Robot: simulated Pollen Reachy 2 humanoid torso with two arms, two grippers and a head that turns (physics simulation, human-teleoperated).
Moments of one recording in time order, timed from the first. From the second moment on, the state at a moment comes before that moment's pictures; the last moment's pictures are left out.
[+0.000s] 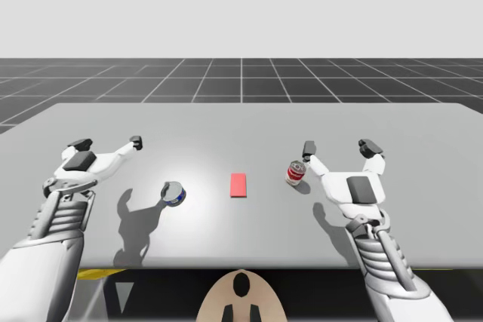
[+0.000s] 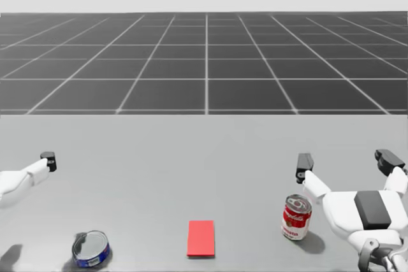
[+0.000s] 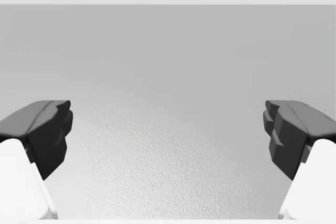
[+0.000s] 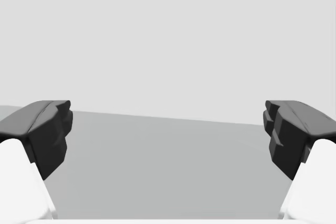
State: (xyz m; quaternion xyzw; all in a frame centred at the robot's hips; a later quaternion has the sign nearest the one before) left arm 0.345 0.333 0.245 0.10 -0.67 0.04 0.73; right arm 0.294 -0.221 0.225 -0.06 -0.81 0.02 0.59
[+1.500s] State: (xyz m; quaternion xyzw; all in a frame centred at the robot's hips) left arm 0.344 0.329 0.244 0.10 -0.67 0.03 0.74; right arm 0.293 -0.217 0.222 -0.05 -0.80 0.03 0.59
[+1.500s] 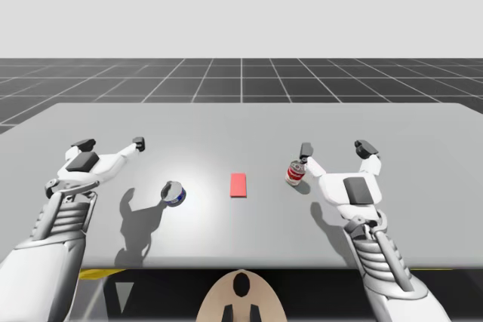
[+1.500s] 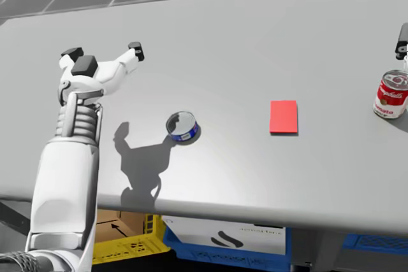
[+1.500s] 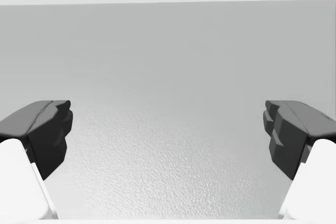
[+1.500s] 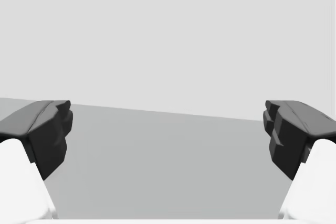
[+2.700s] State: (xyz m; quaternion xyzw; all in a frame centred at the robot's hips) left arm 0.199 0.294 0.235 -0.04 -0.61 -0.10 0.79; right arm 0.295 -0.214 0.217 -0.05 -0.80 0.03 0.60
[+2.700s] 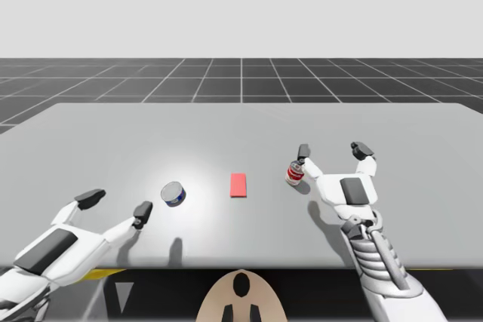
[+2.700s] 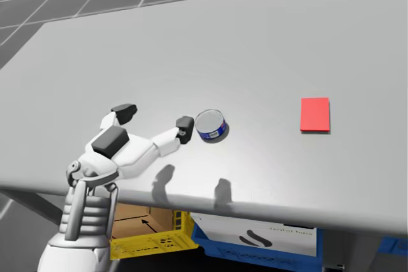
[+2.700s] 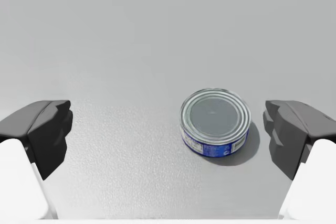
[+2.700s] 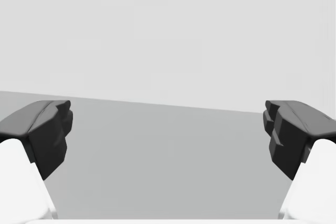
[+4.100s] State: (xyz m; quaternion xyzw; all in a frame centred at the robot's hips) left arm 0.296 0.237 0.157 -0.04 -0.52 -0.13 0.84; right arm 0.293 -0.211 0.216 -0.04 -0.80 0.03 0.60
